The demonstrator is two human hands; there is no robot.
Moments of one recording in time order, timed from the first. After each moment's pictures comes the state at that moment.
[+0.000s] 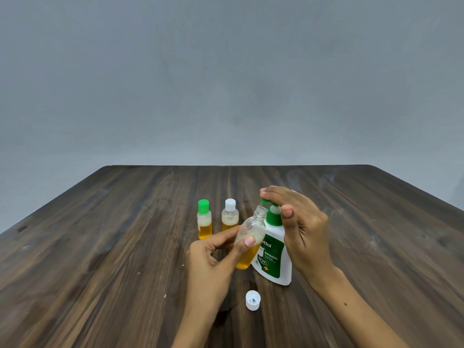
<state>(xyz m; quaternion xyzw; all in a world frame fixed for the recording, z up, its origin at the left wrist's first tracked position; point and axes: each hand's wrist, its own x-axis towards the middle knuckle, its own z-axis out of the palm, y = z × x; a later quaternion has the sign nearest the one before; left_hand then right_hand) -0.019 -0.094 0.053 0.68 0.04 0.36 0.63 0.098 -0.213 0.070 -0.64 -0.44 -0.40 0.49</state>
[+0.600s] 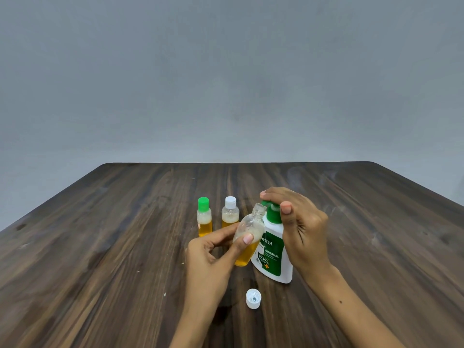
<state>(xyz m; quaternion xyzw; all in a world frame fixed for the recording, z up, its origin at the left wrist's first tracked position) -0.016 -0.090 0.050 0.68 0.05 0.36 0.64 0.100 -0.207 0.064 -0.64 -0.42 -0.40 0.51</state>
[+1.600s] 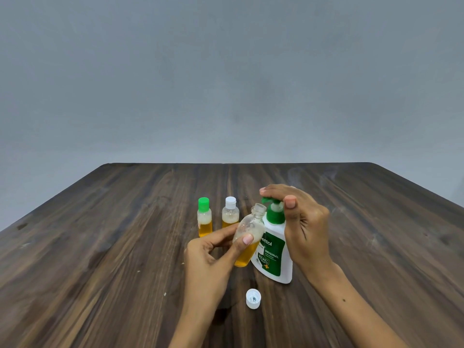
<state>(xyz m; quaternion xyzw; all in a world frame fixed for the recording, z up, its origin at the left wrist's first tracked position) -0.018 -0.091 0.051 0.68 0.04 0.36 0.64 0.096 -0.206 0.073 -0.62 -0.42 -0.38 0.54</state>
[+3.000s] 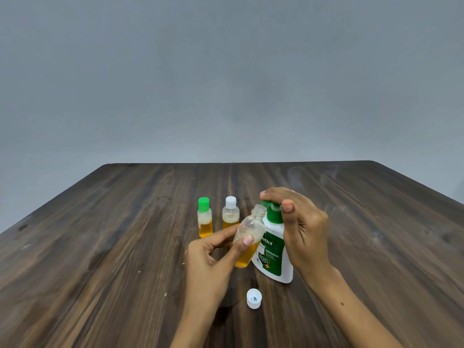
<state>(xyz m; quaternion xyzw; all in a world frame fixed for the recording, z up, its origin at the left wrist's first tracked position) -0.018 -0.090 0.048 0.68 0.06 0.35 0.64 0.097 -0.207 0.065 -0.64 -0.41 -0.38 0.52</state>
